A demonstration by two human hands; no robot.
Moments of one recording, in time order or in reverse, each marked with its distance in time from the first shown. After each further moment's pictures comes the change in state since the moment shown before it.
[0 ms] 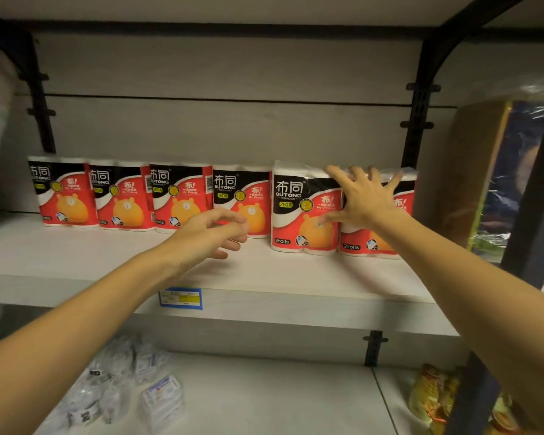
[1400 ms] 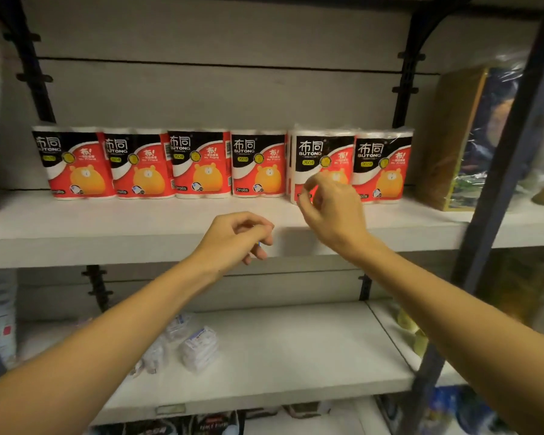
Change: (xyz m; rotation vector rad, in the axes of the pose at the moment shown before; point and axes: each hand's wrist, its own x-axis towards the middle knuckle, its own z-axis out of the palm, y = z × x) left_hand -0.077 -0.058 -0.040 -0.134 -0.121 0.087; right_hand -0.148 -0.174 -0.028 0.509 0.544 -0.014
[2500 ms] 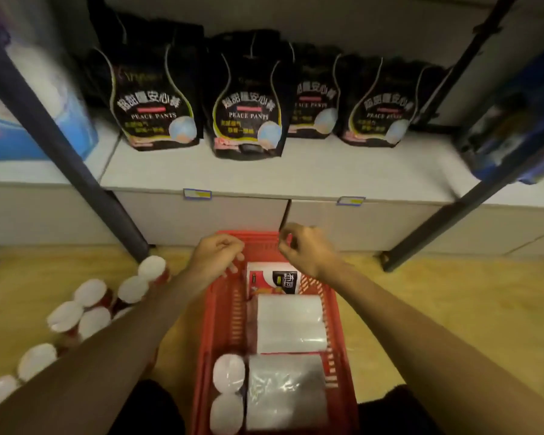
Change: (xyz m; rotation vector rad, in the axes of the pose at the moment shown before) left_hand -0.372 -0.791 0.092 0.030 0.041 -0.710; right_hand -0.814 -0.023 0.305 0.123 -1.105 0.417
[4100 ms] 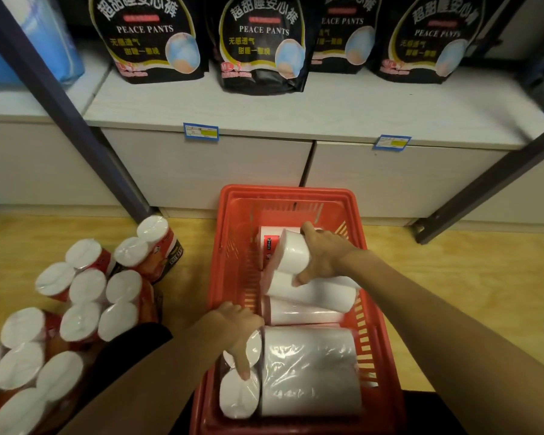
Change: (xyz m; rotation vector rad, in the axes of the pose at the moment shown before) left_hand -0.011 -0.184 0.066 1.475 -0.884 0.095; right_hand -0.006 0.076 0.125 -0.233 -0.438 0.071
